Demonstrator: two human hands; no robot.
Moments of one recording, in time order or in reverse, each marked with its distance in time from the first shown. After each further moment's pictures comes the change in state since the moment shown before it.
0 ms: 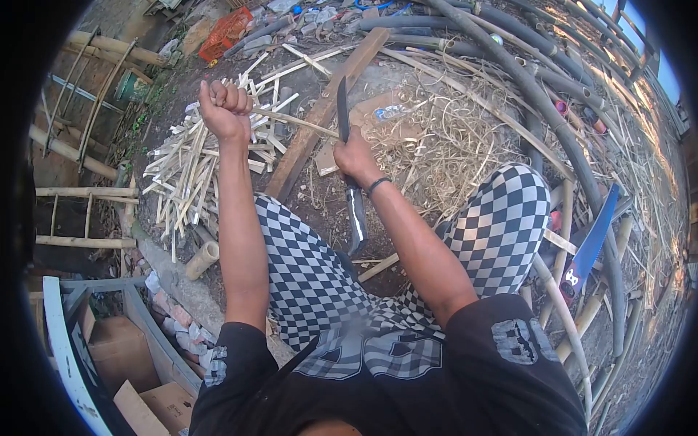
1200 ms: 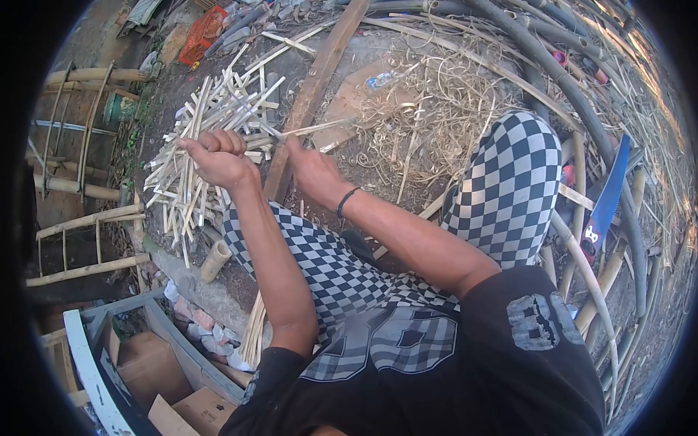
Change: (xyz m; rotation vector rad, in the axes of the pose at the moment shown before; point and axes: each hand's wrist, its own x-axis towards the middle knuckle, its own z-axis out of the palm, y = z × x) left_hand -0.096 -0.008 0.031 0.289 0.432 0.159; right_hand -0.059 0.012 0.061 -0.429 -0.061 -0.581
